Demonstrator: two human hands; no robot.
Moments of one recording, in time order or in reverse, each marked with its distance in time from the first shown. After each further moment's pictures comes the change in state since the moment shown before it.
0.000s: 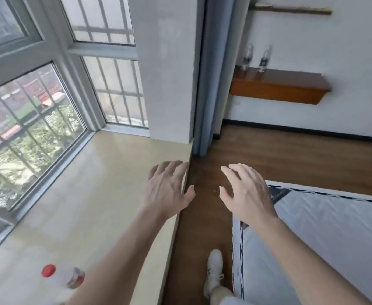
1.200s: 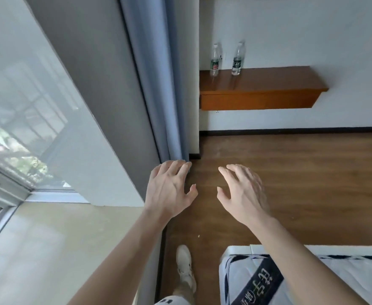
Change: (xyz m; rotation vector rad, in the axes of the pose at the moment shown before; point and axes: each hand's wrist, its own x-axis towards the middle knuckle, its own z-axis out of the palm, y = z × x) left_hand 0.501 0.102 0.201 0.048 -0.048 0.157; right_hand 0.346 0.351 0.153 0.037 0.011 0.203
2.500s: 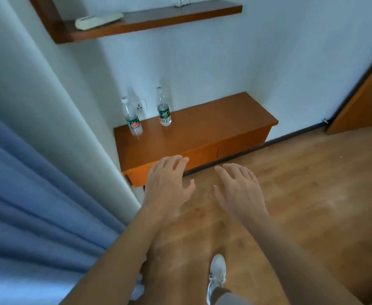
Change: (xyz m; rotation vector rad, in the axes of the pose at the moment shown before) left_hand 0.627 0.092 0.199 -0.149 -0.107 0.300; right_hand 0.449 0.343 0.102 -0.179 -0.046 0.397
